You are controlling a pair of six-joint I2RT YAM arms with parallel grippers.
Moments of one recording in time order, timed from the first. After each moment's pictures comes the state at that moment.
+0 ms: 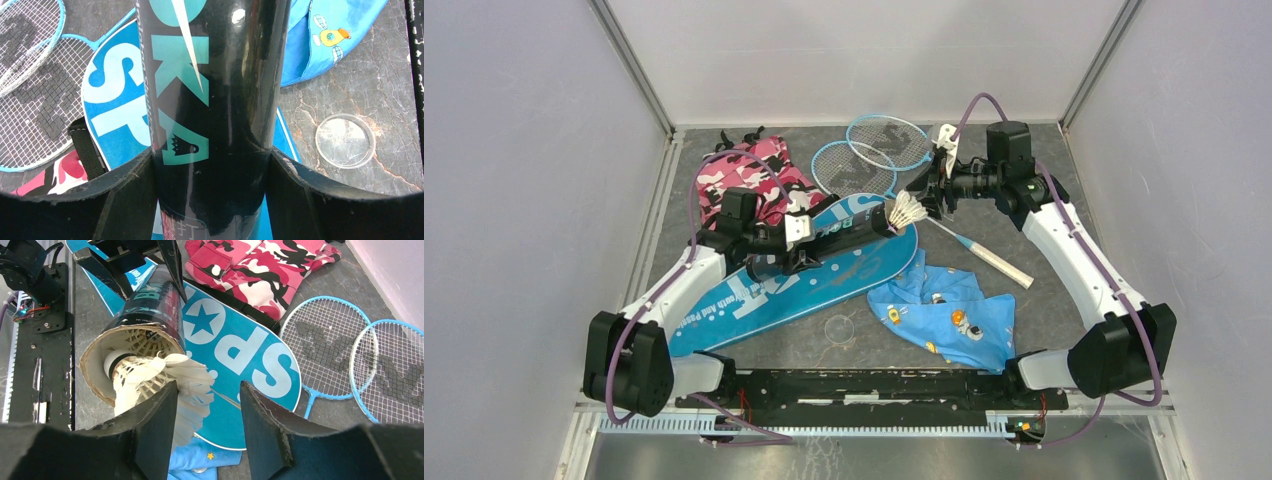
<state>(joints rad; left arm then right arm) -0.27 1.27 0.81 -0.32 0.95 0.91 0.29 1.37 1.28 -0.45 -0.97 -0.47</state>
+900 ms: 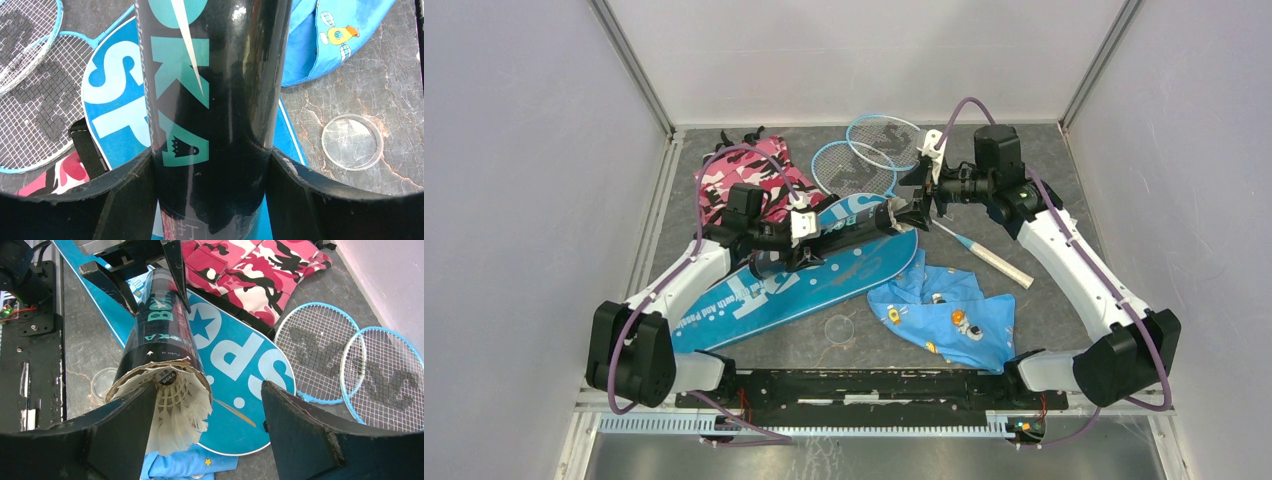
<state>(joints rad) -0.29 1.31 0.84 -0.33 0.92 0.91 0.37 1.33 1.28 -0.42 -0.87 -0.45</state>
